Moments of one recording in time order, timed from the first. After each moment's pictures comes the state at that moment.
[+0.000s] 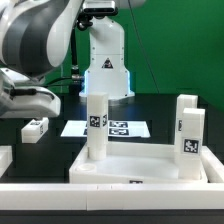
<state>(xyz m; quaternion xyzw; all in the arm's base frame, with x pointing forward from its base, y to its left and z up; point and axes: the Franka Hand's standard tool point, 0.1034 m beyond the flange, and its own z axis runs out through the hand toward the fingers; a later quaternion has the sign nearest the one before) 0.421 -0.204 0.042 -0.89 0.07 0.45 0.08</state>
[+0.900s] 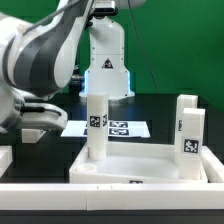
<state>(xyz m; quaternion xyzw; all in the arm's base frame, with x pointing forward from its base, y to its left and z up) 0.388 -0.195 0.016 -0.87 0.10 0.48 0.08</state>
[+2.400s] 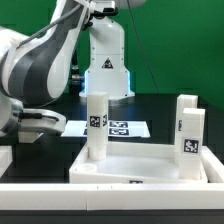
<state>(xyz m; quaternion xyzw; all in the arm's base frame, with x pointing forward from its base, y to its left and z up) 0.378 -0.195 0.011 -0.86 0.11 0.50 0.09</state>
